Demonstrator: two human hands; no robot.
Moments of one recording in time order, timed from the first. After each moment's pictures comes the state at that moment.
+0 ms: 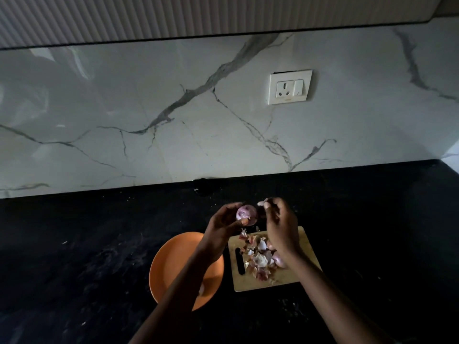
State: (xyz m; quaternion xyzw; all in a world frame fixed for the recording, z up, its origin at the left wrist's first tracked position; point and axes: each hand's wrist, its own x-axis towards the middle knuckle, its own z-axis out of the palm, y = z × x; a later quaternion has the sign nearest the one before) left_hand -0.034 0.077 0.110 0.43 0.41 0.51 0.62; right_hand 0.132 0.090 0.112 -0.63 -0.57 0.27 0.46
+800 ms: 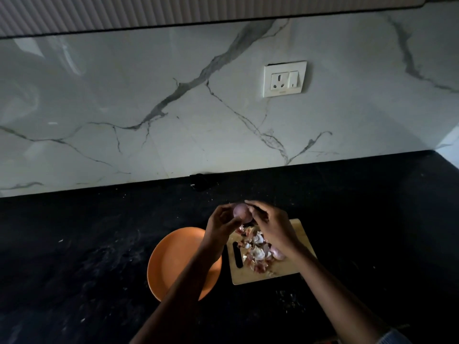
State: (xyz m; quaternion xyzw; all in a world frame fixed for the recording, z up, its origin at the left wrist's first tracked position) left_hand -0.025 0.073 0.091 0.40 0.47 0.51 0.60; right_hand 0.143 0.087 0.105 -0.53 -0.69 0.31 0.38
